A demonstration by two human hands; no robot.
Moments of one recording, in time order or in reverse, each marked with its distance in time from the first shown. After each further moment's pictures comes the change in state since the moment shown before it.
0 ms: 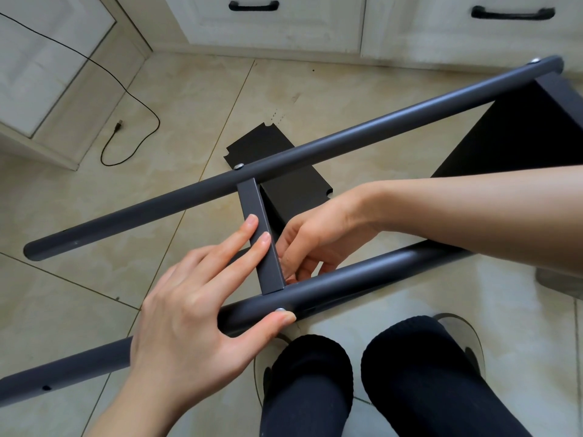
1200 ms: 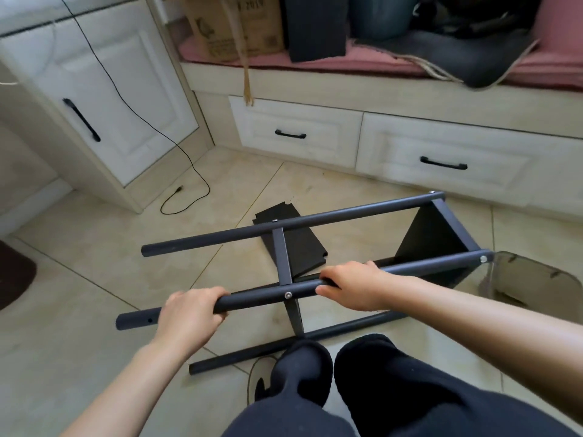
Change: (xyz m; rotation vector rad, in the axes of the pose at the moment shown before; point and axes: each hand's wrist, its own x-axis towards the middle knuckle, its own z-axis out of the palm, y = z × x) left_hand -0.054 -0.023 -0.035 0.356 -0.187 -0.430; right_hand -0.082 0.018 0.101 -1.004 0.872 0.187
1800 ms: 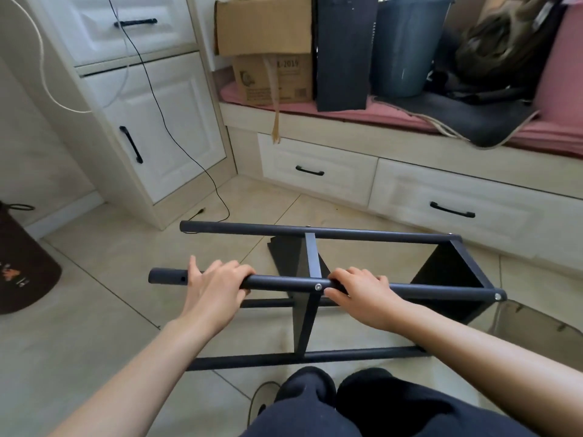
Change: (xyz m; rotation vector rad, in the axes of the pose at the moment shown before) left_hand 0.010 0.018 -0.064 -0.024 0.167 0.036; right_hand -0.003 -0.010 -0.015 0.051 0.328 0.010
